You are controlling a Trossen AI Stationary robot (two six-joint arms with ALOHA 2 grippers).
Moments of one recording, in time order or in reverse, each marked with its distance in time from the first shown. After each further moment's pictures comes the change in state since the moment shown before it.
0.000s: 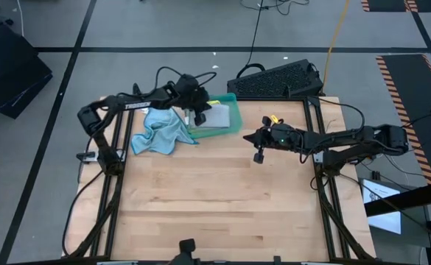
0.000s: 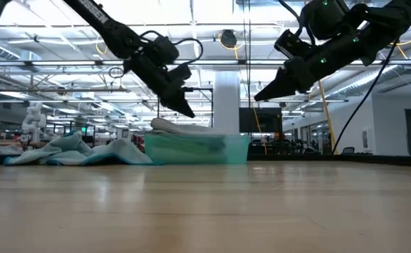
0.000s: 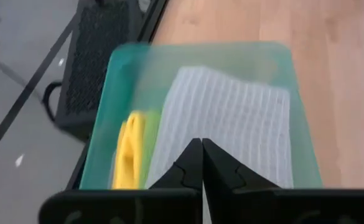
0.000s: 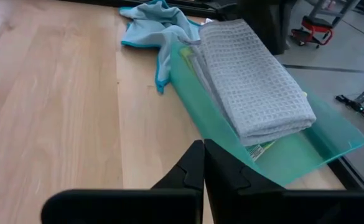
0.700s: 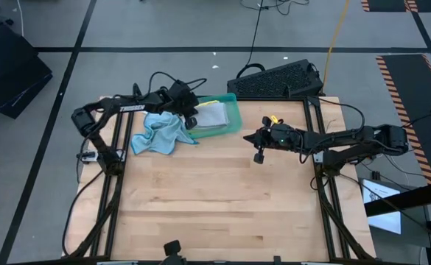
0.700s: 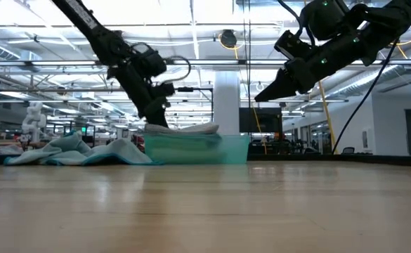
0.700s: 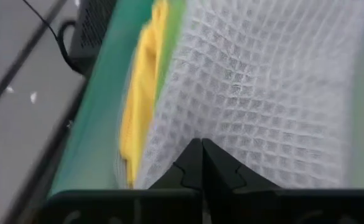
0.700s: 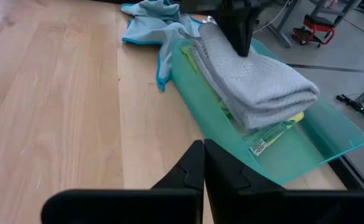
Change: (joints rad) left arm 0.044 -0.065 -0.164 -0.040 -0.109 -0.051; right arm 0.000 0.000 0.000 -0.009 -0.001 -0.007
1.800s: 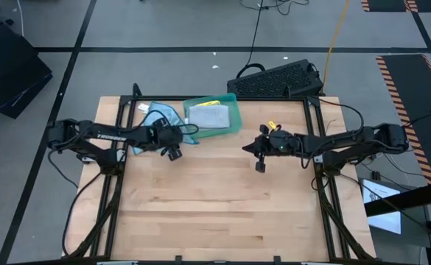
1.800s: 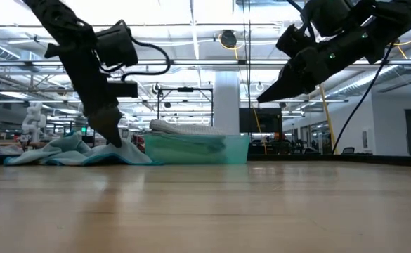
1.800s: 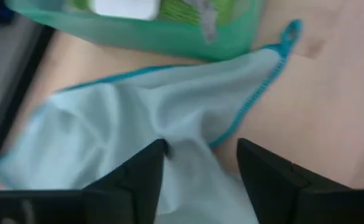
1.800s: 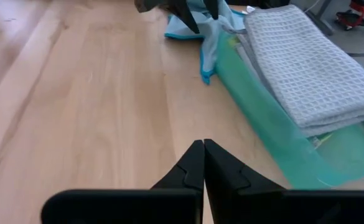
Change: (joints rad) left arm -0.447 -0.324 -0.385 -0.172 -0.582 -0.360; right arm 0.091 0.000 0.001 -0.047 -0.054 0.104
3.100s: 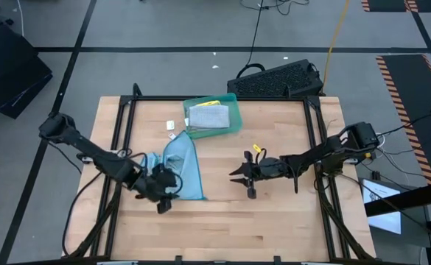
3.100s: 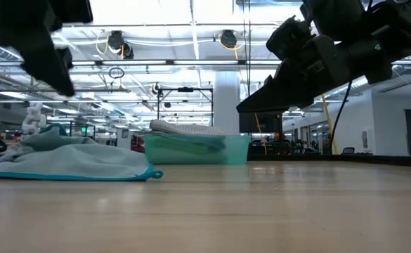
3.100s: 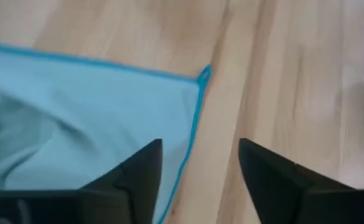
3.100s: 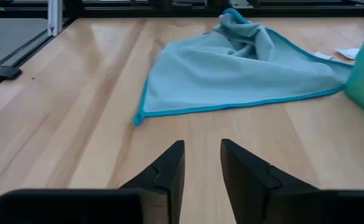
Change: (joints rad) left arm -0.750 -0.127 0.108 -0.085 0.156 -0.704; right arm 0.284 0.388 0.019 0.462 0.027 0.150
